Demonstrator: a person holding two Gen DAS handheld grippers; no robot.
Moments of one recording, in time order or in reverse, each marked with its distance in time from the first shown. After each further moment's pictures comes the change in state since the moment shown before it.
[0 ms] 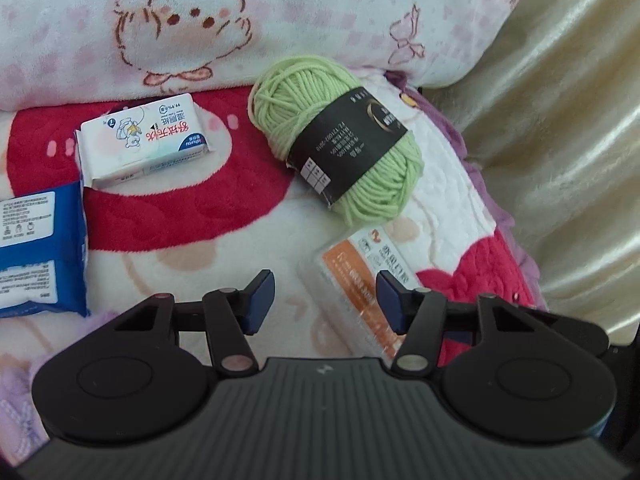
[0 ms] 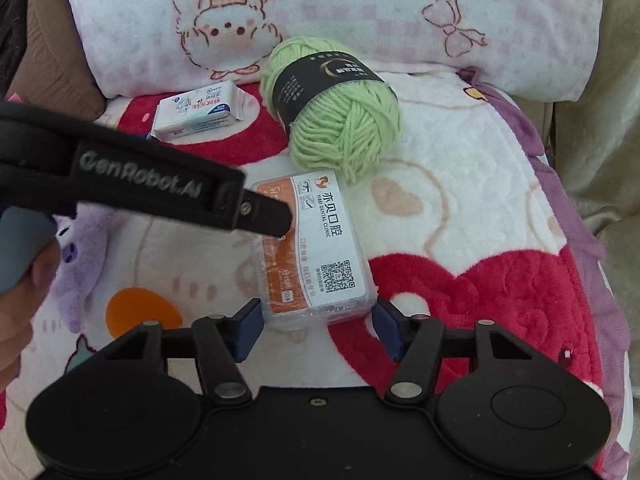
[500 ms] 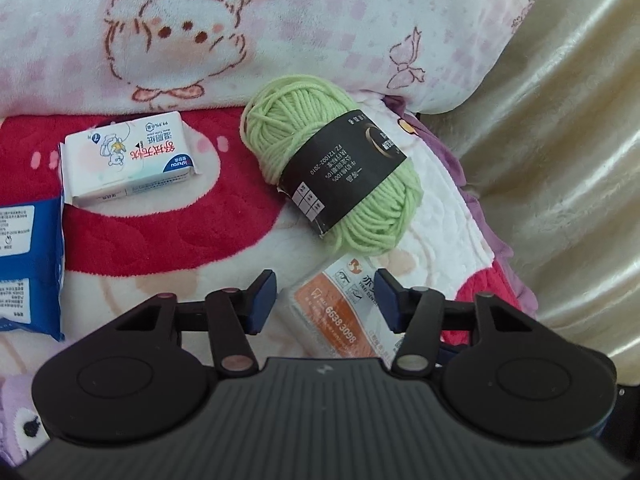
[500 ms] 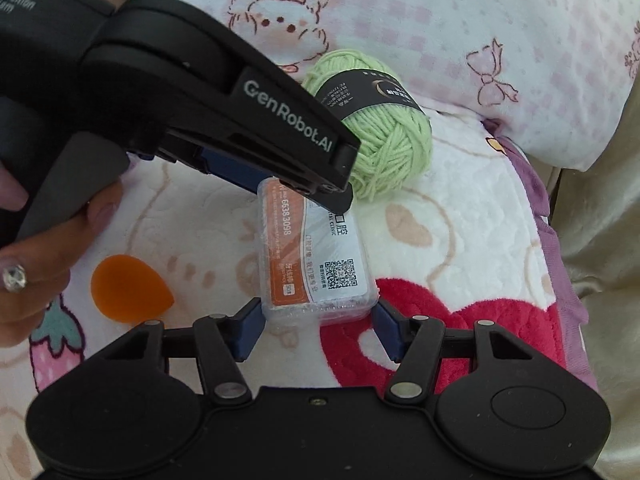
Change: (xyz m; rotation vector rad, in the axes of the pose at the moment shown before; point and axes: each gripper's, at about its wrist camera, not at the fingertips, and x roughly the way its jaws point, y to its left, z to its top) left arm 0.010 -0.001 0.004 0.004 -0.066 -0.003; right arm -0.003 0.018 -0.006 -0.194 -0.034 -0.057
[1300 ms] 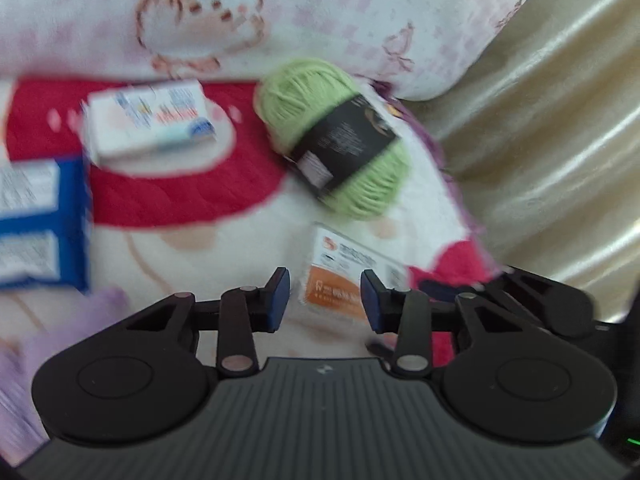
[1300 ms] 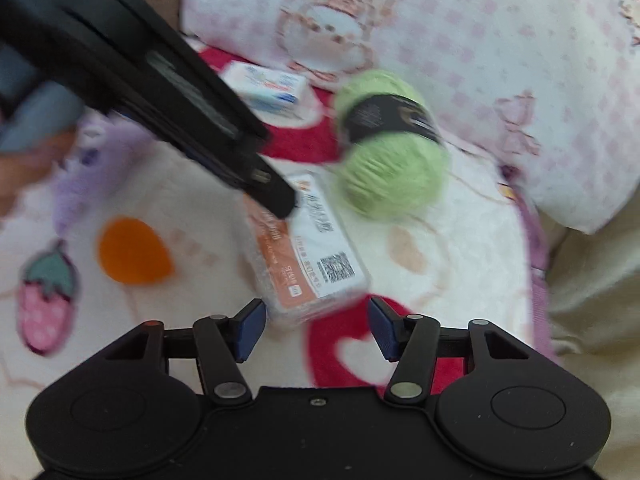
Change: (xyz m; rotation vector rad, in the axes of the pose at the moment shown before) left arm -0.029 0.024 -0.008 -0.093 0.085 -0.167; right arm -0.008 -0.003 -0.004 -0.203 -0.002 -0.097
